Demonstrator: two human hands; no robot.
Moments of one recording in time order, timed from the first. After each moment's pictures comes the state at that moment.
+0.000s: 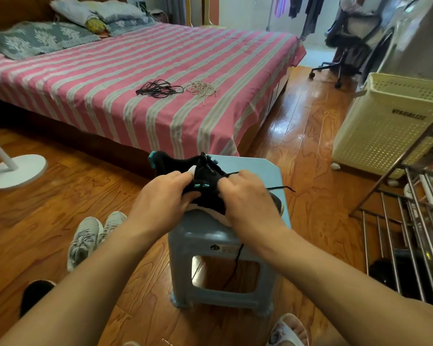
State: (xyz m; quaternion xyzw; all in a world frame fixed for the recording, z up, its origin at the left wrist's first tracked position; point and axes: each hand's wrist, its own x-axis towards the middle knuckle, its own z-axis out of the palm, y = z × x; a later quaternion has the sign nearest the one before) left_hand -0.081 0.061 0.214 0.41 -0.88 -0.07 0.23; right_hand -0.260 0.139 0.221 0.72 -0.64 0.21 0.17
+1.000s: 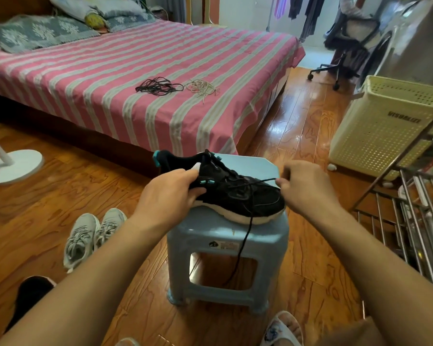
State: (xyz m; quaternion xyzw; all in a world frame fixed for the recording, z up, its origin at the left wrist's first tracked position) left_hand -0.094 0.065 0.213 0.42 -0.87 -0.04 0.24; right_hand -0.356 0.150 0.241 0.55 -0.81 0.19 0.02
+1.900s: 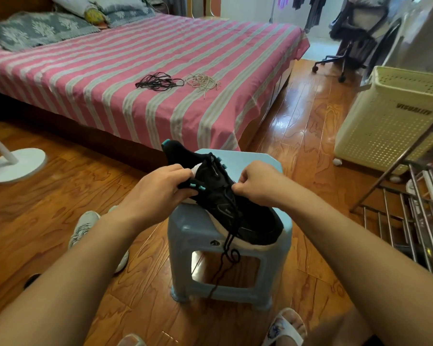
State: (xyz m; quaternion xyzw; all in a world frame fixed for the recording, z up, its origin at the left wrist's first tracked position) left_hand -0.071 0.046 0.216 0.35 -0.91 -0.12 0.21; right_hand -0.298 0.114 0.252 0.59 -0.76 0.13 -0.22
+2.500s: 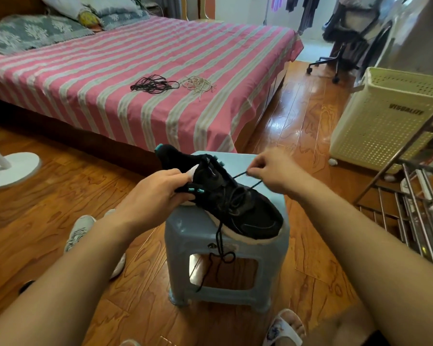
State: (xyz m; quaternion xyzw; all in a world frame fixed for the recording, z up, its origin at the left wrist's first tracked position) left_hand -0.071 0.043 0.216 0.32 -0.92 -0.14 0.20; right_hand -0.357 0.089 0.233 0.56 -0.78 0.20 -0.19
